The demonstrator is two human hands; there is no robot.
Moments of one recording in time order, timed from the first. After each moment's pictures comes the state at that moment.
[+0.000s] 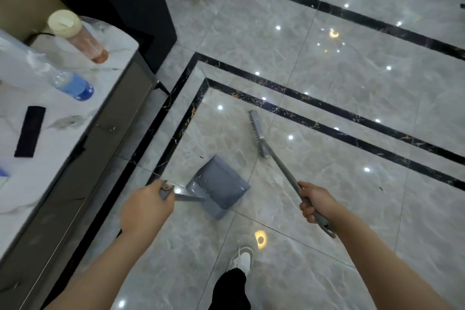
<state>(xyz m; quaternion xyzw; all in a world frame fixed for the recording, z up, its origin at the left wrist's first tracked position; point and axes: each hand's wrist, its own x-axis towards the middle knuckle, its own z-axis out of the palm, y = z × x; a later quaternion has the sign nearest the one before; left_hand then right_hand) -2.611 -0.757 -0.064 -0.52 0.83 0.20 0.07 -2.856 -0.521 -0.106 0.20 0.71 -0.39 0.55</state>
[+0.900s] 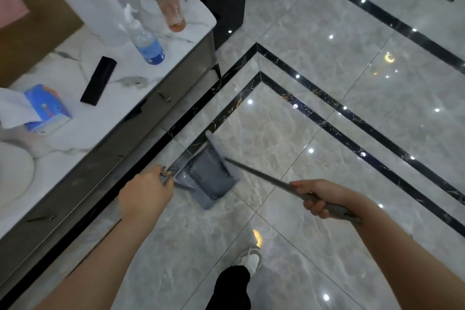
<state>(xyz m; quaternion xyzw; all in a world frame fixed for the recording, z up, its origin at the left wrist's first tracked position) -2.513 -0.823 -0.073 -0.63 0.76 0.15 0.07 -2.822 -0.663 -0.092 0.03 0.65 -0.17 0.74</state>
